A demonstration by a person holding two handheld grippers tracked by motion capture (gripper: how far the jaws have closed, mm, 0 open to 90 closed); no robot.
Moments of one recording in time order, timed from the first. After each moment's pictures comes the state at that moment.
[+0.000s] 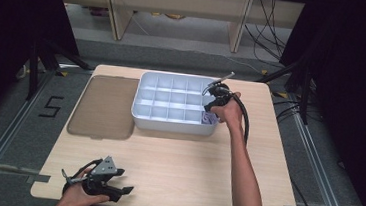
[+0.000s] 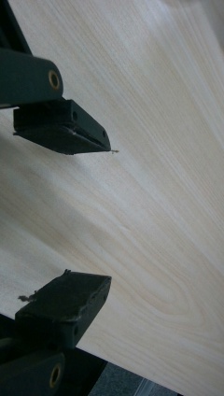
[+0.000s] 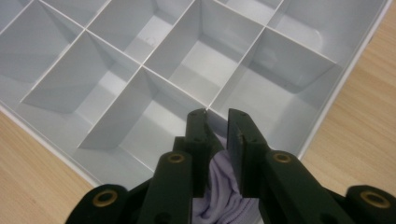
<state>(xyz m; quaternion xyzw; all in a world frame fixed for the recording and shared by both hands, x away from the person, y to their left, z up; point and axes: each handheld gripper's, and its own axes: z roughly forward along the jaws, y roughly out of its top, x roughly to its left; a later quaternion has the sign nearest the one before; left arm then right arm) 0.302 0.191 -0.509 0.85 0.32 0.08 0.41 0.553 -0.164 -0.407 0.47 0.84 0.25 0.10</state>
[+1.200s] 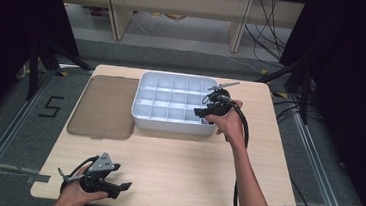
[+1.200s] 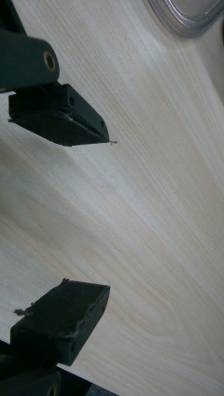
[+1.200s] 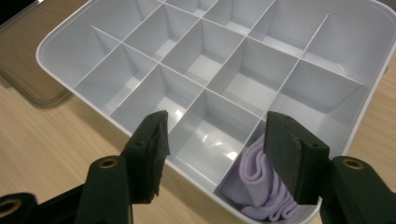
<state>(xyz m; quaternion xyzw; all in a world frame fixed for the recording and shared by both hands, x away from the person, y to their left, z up) 0.307 0.199 -0.505 0.85 0.34 0.10 0.40 0.501 -0.155 -0.392 0.46 0.81 0.35 0.11</state>
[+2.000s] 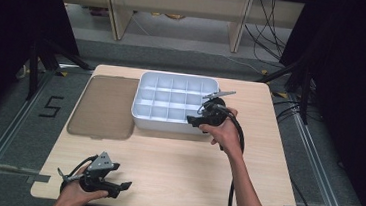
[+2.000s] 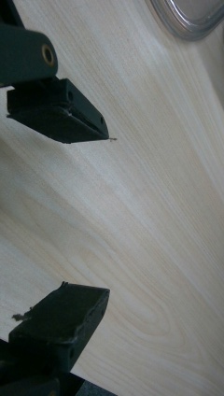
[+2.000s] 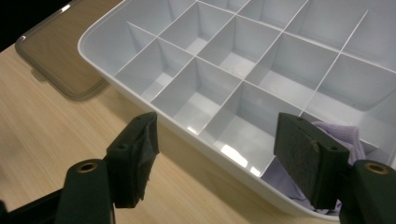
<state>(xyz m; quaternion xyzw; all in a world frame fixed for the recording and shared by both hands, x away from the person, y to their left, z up) 0.309 0.200 -0.504 0.84 0.35 0.10 0.40 0.472 -0.144 -0.397 0.45 0.81 0.36 0.10</state>
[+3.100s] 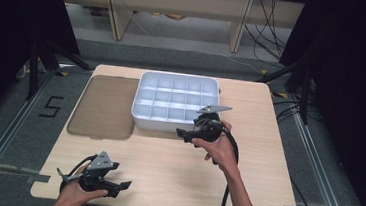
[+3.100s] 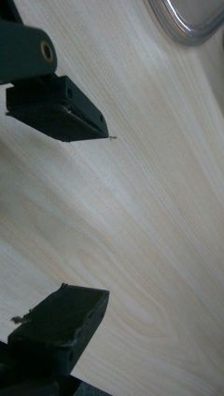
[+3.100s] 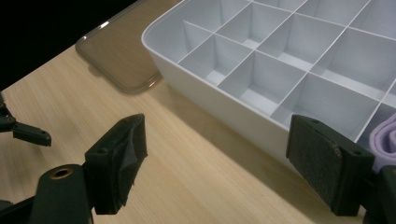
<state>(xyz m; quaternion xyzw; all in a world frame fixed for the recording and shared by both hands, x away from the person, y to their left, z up) 0.309 0.202 -0.504 0.84 0.35 0.10 0.40 0.435 -0.131 -0.414 0.39 0.81 0.43 0.08</state>
